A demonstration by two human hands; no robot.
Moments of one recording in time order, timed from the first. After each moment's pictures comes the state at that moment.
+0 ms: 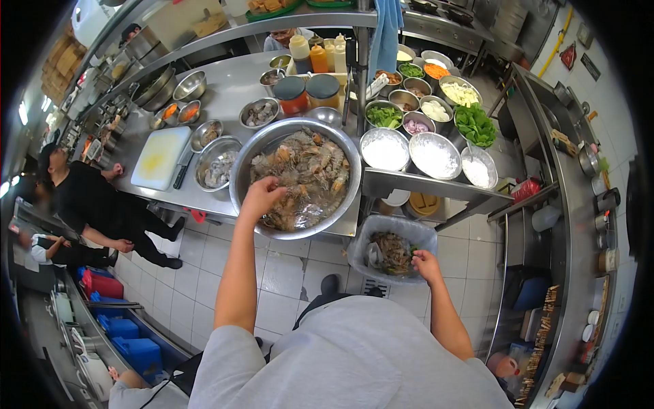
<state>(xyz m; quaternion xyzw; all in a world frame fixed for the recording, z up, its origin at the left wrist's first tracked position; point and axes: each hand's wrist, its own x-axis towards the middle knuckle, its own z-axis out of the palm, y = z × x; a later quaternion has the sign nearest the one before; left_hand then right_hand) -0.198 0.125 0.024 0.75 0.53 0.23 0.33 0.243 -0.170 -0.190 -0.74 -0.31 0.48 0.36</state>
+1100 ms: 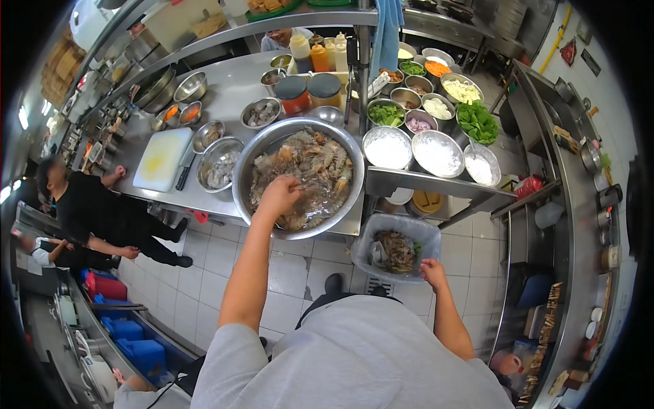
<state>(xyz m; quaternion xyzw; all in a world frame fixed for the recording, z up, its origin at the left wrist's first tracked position) -0.166 0.128 0.008 0.83 0.49 0.13 0.21 0.251 -0.204 -0.228 -0.76 -0.23 0.49 0.37</state>
